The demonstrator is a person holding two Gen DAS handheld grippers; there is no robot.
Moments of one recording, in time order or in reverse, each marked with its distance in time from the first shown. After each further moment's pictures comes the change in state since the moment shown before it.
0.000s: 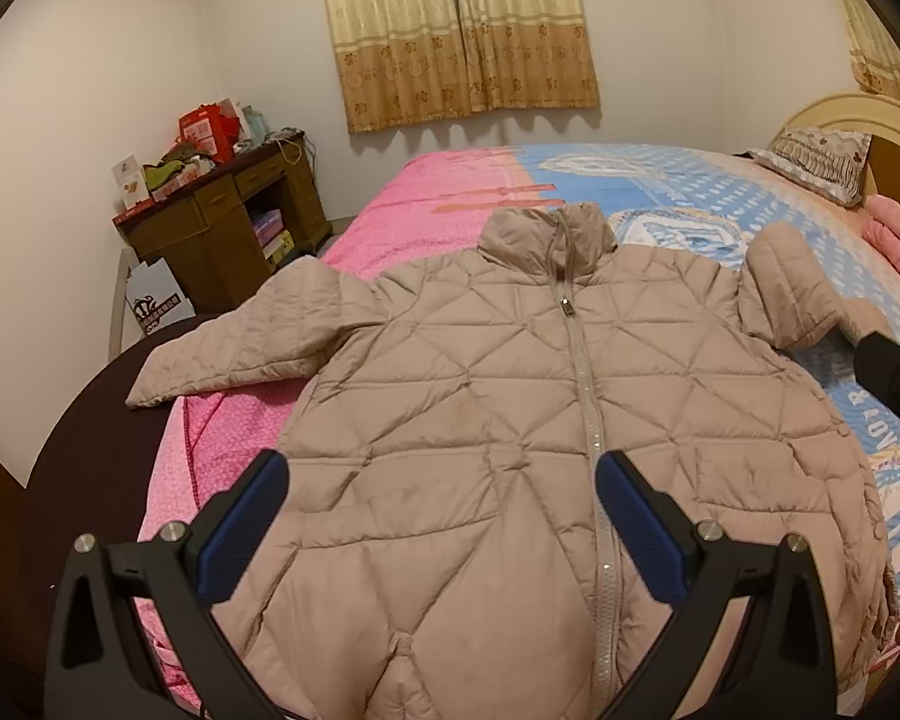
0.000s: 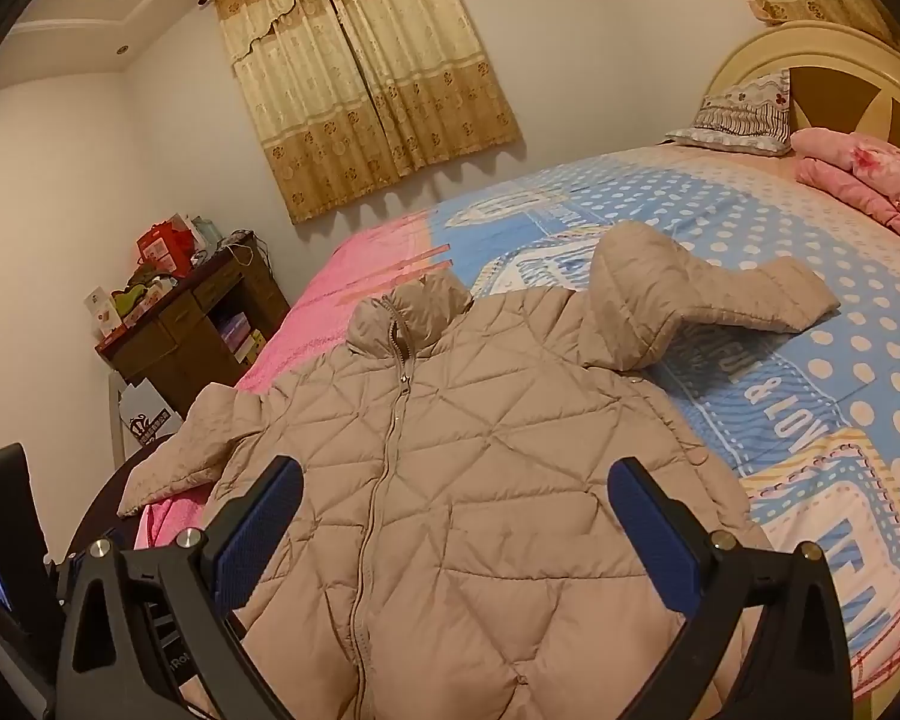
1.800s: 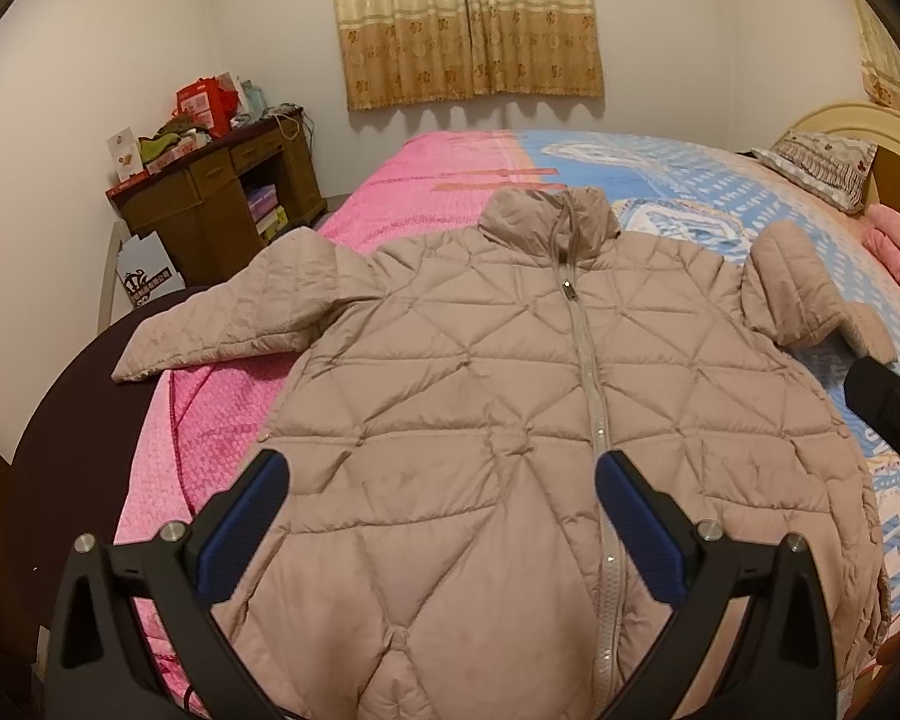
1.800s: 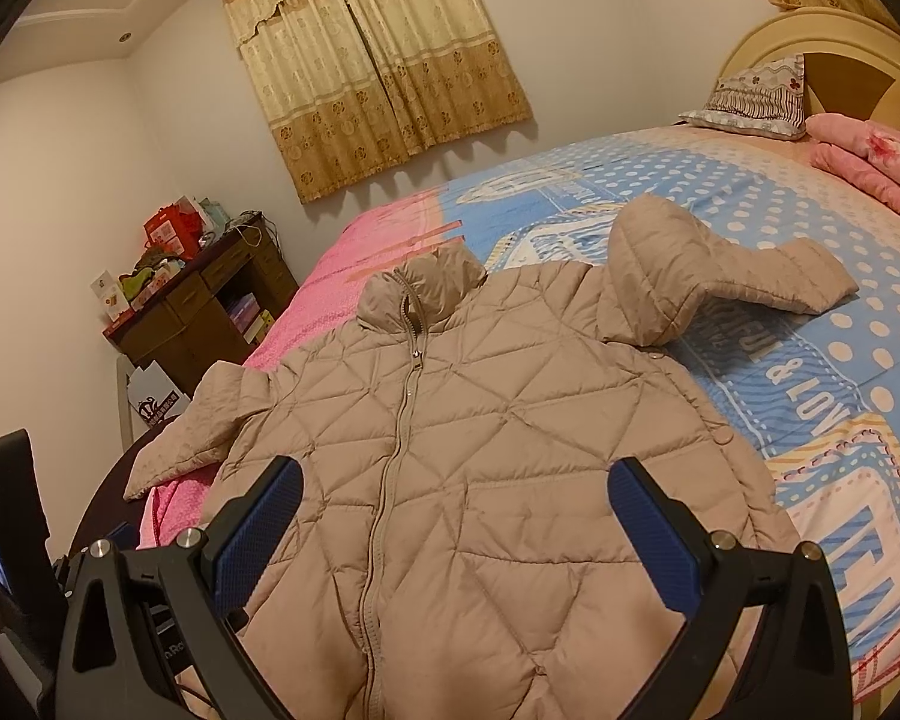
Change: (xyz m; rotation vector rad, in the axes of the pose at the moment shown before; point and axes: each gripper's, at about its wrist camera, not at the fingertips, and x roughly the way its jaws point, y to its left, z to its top) left arm 0.010 0.001 -0.010 -0.027 0.039 -0.019; right arm 0.010 0.007 -0.007 -0.007 0.050 0.023
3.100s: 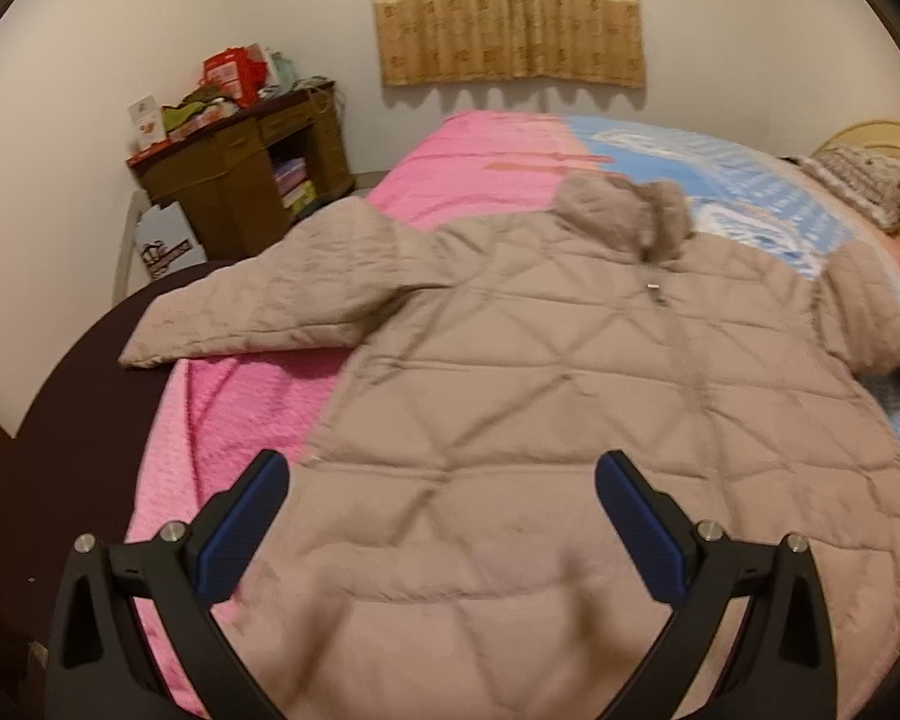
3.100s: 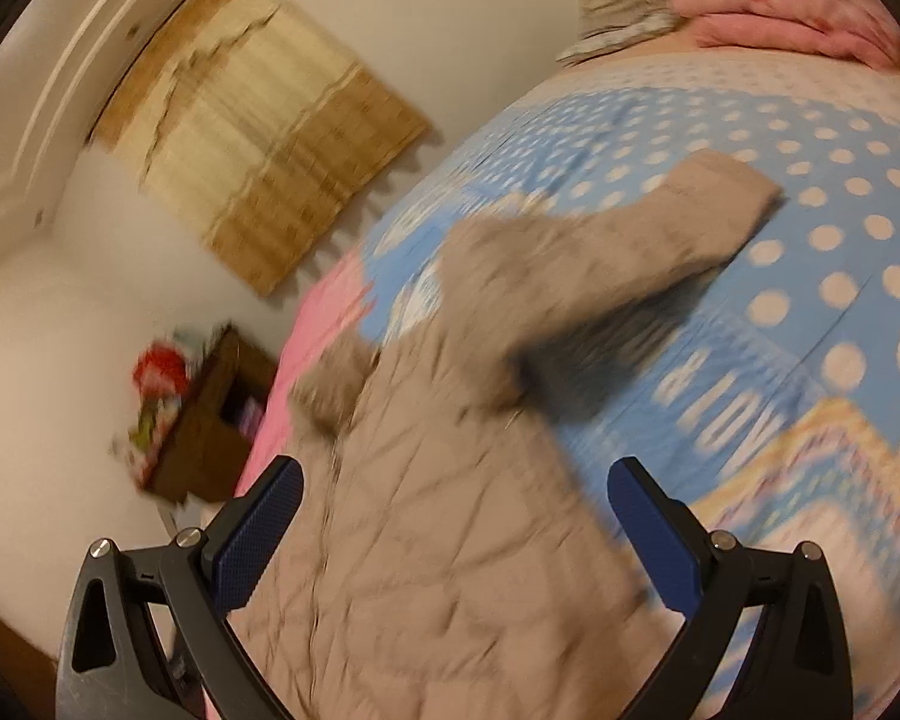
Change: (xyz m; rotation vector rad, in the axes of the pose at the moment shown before) left arm 0.055 0.058 0.020 -0.071 0.065 0.051; right arm 0.016 -0.213 0.058 0.466 -0.062 0.061
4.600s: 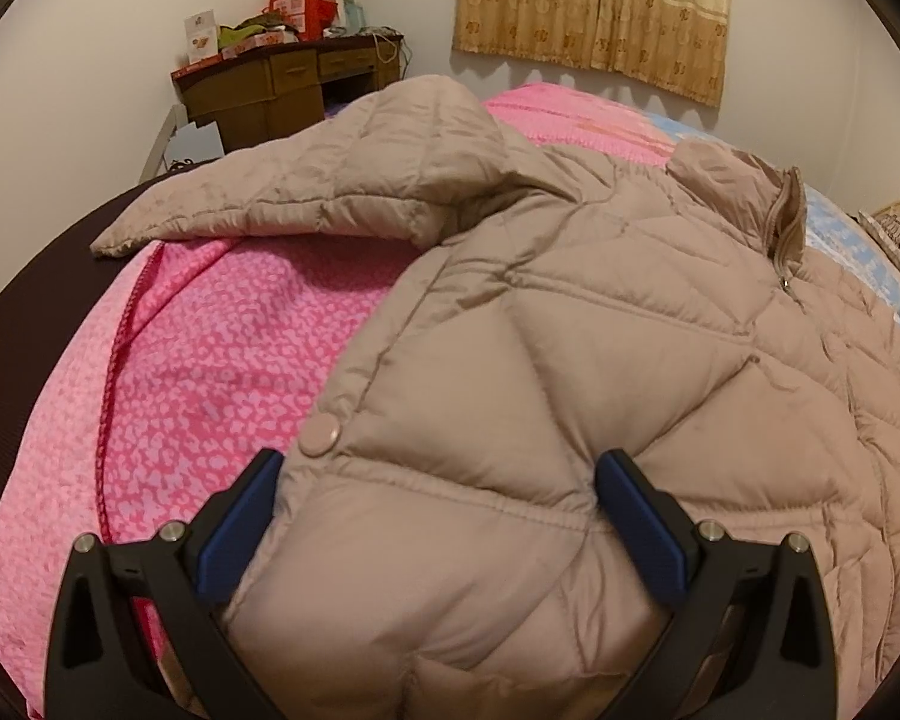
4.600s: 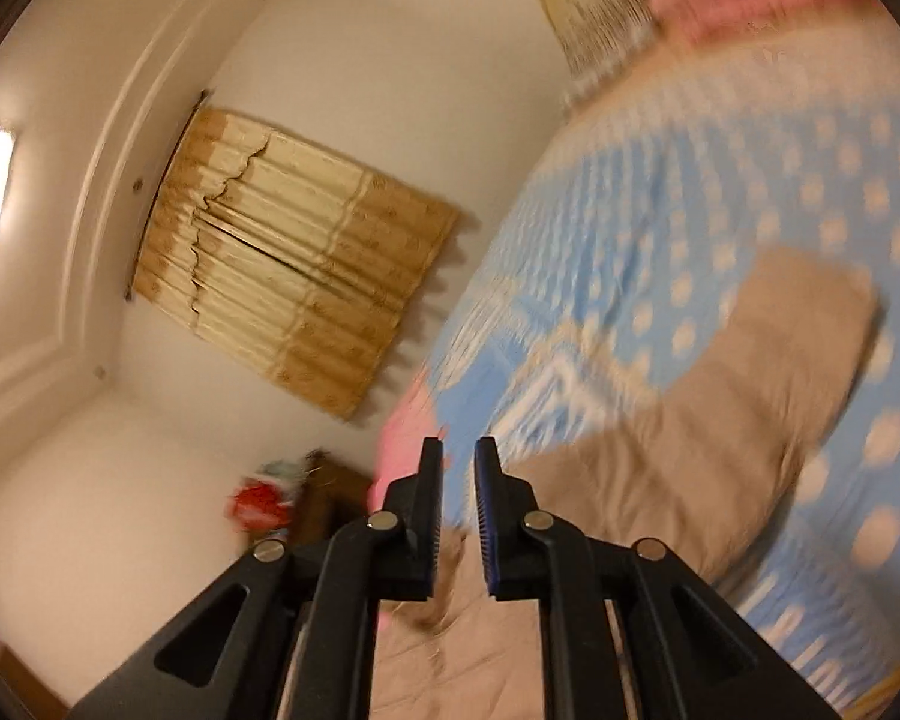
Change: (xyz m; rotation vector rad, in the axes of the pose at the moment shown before) left arm 0.104 0.049 -0.033 -0.192 0.060 0.001; right arm 0.066 -0.037 0.131 0.288 -0.046 0.243
